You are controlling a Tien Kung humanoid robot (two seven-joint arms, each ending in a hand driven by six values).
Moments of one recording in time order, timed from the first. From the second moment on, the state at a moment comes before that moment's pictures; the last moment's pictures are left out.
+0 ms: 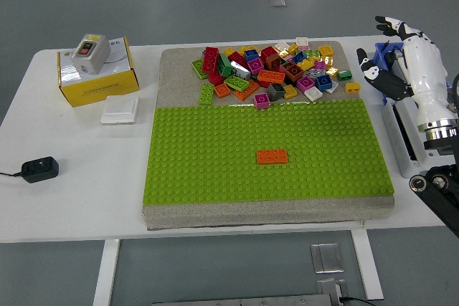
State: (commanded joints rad) left arm 0.02 0.15 -1.44 -0.18 1.58 -0.01 0.13; right arm 0.32 -0.37 1.06 1.32 -1.79 -0.65 0.20
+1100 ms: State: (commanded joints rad) left arm 0.01 0.16 -1.46 -0.18 1.62 -0.02 0.12; right arm 0.28 -0.36 1.12 1.32 -1.74 -0.65 0.23
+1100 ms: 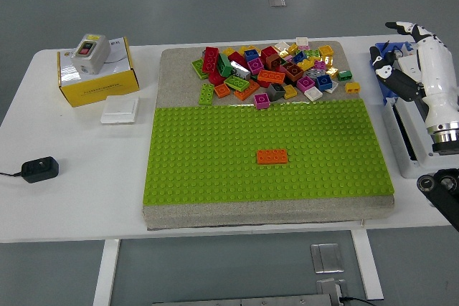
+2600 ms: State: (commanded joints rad) left arm 0.01 0.17 -1.45 -0.18 1.61 -0.02 0.13; right arm 0.22 -0.37 1.27 1.43 -1.30 -0.64 0.29
